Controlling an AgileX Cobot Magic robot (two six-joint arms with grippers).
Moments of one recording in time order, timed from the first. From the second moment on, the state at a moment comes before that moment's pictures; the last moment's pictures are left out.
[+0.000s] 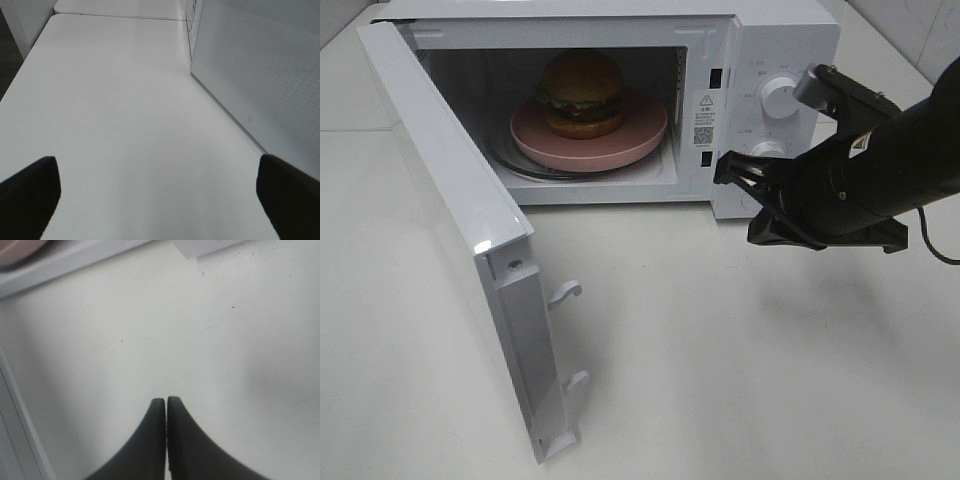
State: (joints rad) left arm -0.02 0.00 -0.52 -0.01 1.09 -0.02; right arm 0.44 1.54 -0.77 0.27 0.23 0.31
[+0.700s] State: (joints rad) left arm -0.02 0.00 -0.52 -0.01 1.09 -0.02; right arm 0.44 1.54 -0.88 0.10 0.53 -0.53
